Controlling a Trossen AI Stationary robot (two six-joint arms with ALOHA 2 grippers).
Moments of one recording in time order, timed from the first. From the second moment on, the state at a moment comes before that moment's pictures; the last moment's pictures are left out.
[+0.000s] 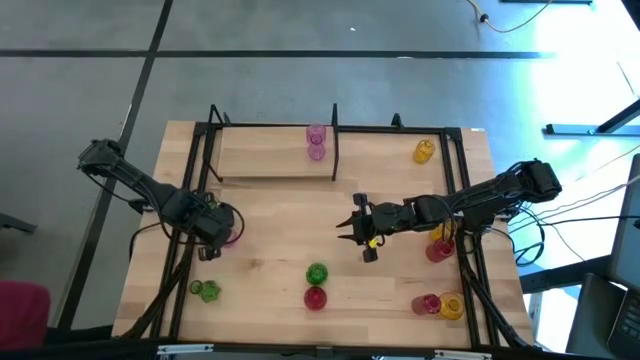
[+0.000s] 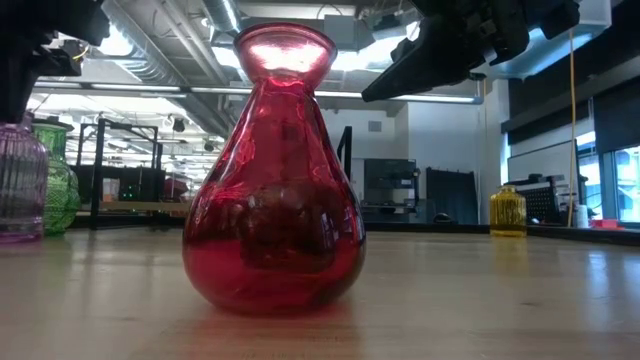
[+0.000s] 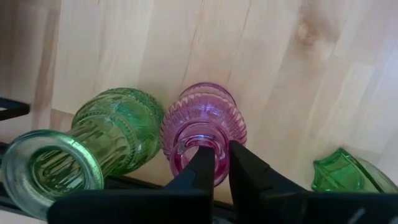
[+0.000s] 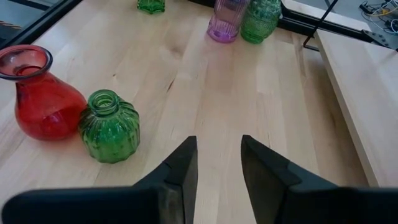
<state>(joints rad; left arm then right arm) -0.49 1.06 0.87 -1.28 -0.11 -0.77 0.22 1.44 0.82 0.08 0.12 -0.15</state>
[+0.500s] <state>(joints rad) -0.48 1.10 1.04 -1.25 -0.18 -0.72 0.22 1.44 0.82 0.08 0.12 -0.15</state>
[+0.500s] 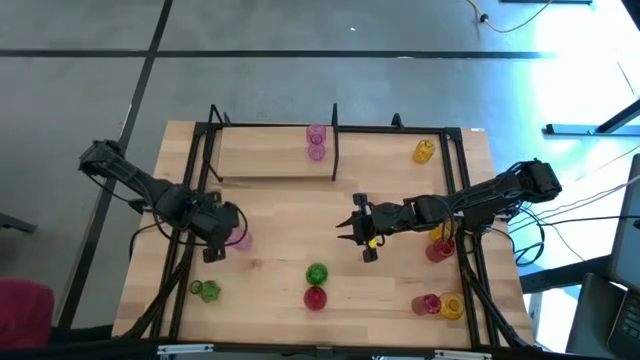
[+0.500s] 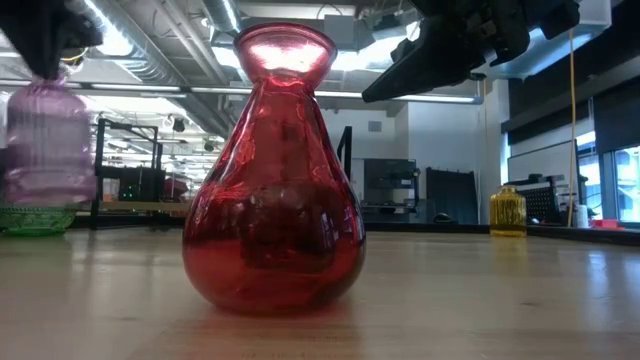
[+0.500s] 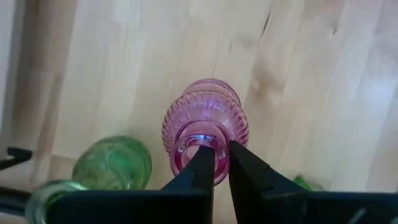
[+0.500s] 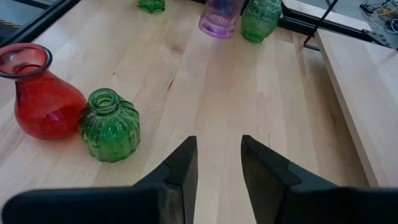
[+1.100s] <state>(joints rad) -0.19 1.41 1.48 -1.29 -0.20 -0.31 0.22 1.44 0.82 -0.03 0.09 -0.19</state>
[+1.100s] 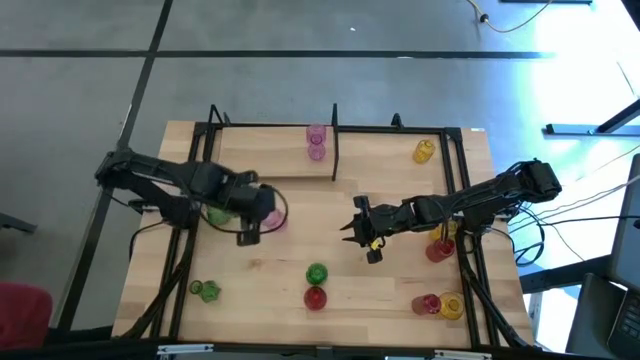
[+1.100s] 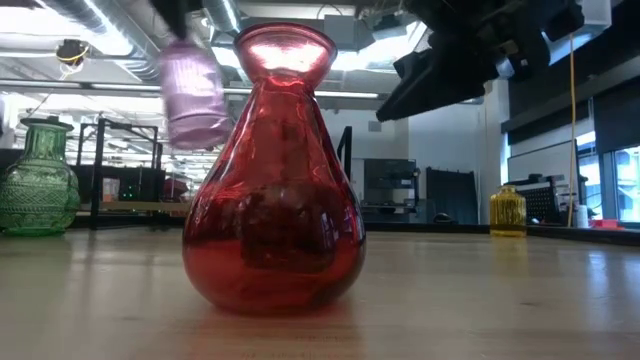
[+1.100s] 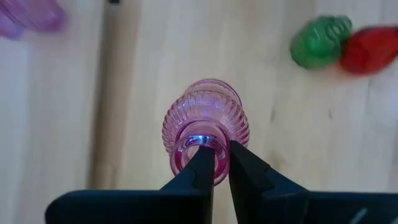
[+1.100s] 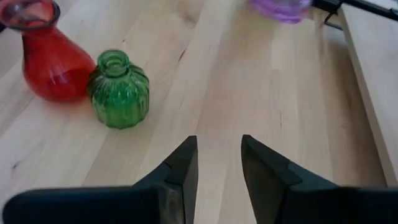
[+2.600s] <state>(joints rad) 0.34 1.93 1.85 -1.12 -0.15 0.20 0.20 1.44 0.67 0.12 0.12 -0.18</state>
